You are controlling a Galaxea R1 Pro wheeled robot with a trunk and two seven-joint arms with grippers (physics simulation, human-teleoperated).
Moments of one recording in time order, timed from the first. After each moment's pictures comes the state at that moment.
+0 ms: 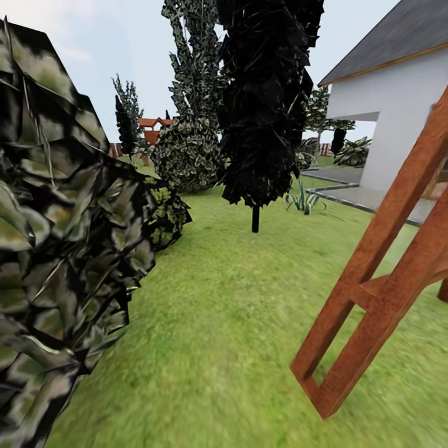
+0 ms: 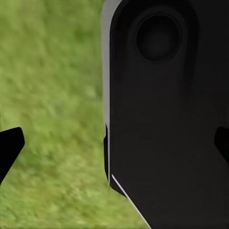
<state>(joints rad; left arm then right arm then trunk) 0.01 0.06 0.00 -0.03 0.00 0.00 -0.01 -0.04 -0.07 -0.01 0.05 0.00 0.00 0.01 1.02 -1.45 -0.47</state>
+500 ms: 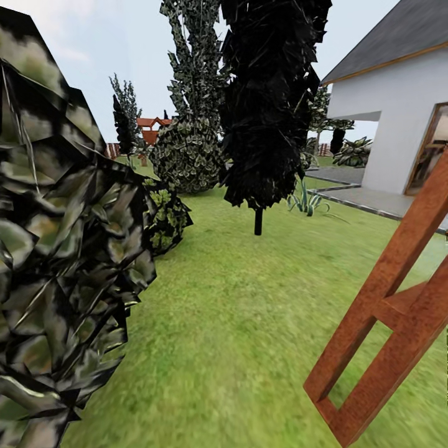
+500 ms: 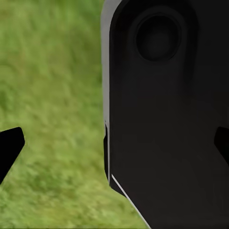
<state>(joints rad) 0.01 0.06 0.00 -0.03 0.00 0.00 -0.01 -0.04 -0.07 -0.01 0.05 0.00 0.00 0.01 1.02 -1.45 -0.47</state>
